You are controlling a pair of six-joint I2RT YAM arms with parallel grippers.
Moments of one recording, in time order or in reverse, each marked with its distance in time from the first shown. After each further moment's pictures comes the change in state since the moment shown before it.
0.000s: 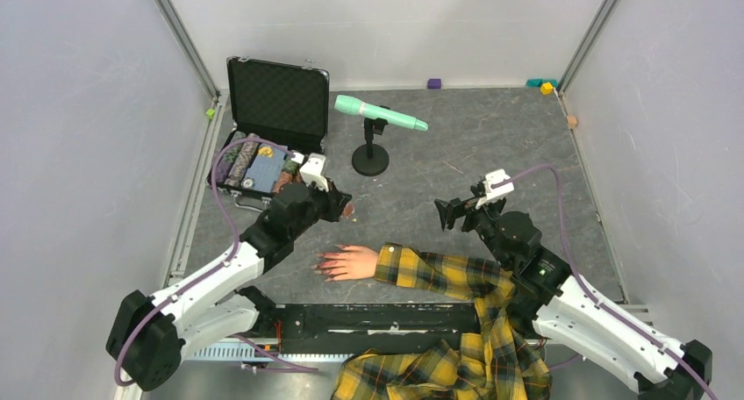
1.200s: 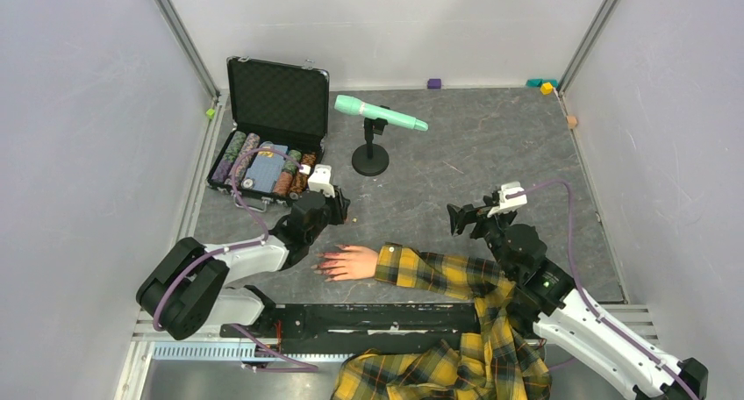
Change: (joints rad) left arm 0.000 0.348 -0.175 0.446 -0.204 0.002; right arm -0.053 -0.156 -0.142 -0.019 0.080 0.067
